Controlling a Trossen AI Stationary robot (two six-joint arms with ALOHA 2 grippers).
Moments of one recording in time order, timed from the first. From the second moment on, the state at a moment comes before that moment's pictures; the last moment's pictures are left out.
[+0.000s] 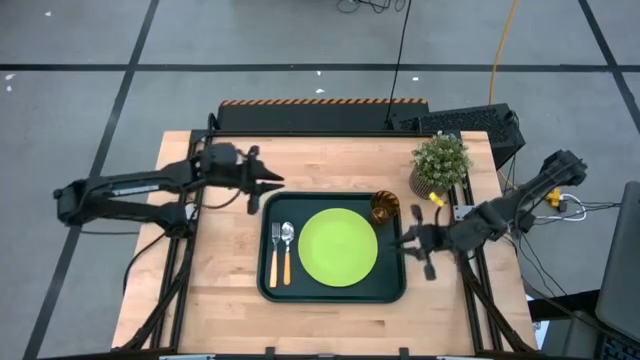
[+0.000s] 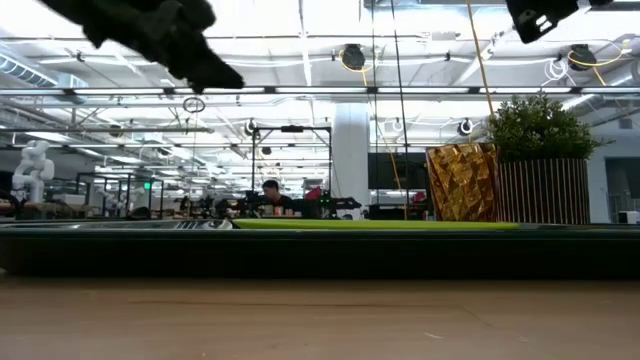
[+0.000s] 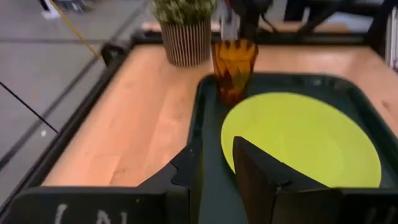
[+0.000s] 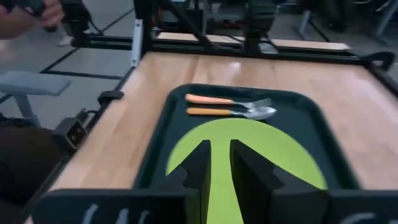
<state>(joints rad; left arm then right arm) 0.34 0.96 0.66 -0.10 0.24 0.16 0.55 0.79 0.57 -0.17 0.40 0.19</state>
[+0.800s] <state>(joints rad) 0.35 0.29 0.10 0.04 0.20 -0.04 0.48 0.05 0.11 -0.12 0.42 0.25</state>
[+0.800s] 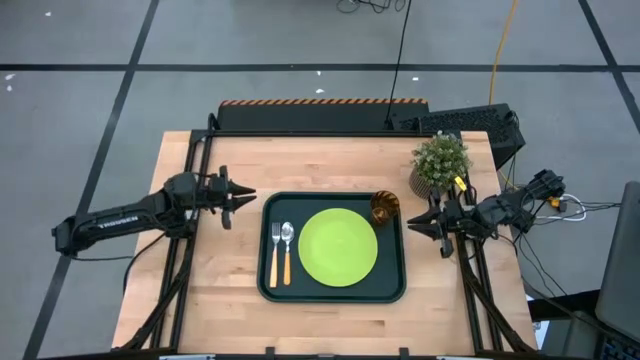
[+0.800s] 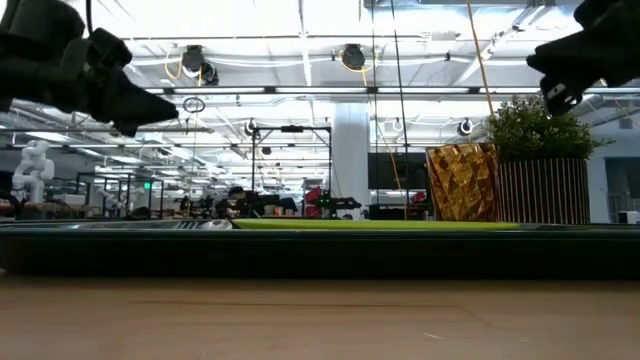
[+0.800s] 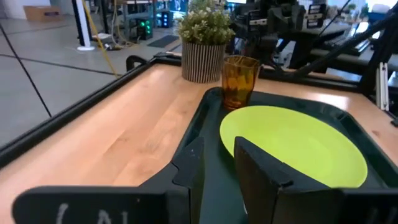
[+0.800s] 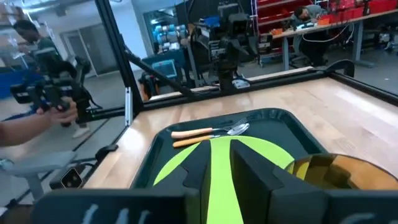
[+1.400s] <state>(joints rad) 0.23 0.21 0.01 0.03 0.12 -0.15 0.48 0.01 0.02 0.00 0.41 0.25</state>
